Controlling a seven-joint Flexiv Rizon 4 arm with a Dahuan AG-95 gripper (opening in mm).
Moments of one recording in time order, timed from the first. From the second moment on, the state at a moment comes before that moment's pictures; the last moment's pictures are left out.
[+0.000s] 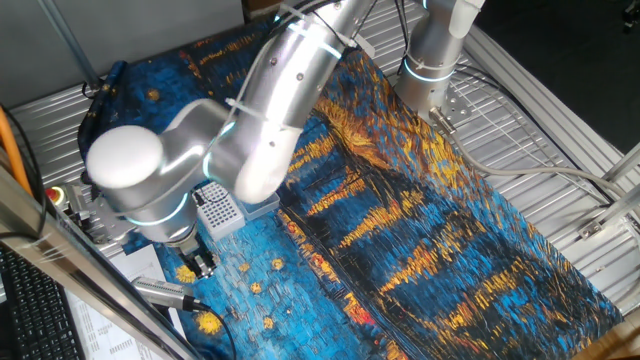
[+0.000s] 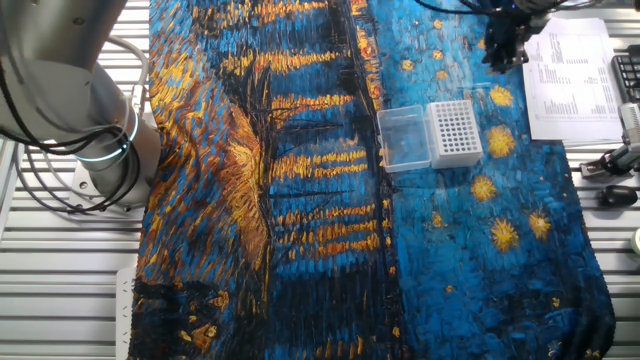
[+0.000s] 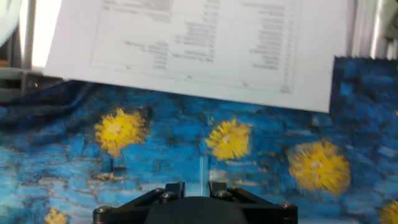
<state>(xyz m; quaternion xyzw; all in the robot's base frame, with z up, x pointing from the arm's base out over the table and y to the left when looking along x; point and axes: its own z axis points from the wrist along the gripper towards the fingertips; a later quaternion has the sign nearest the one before) 0.687 0.188 0.056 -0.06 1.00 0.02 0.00</state>
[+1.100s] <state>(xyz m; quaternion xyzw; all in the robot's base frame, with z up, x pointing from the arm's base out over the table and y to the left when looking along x) 0.688 0.185 0.036 -0.04 1.00 0.01 0.03</state>
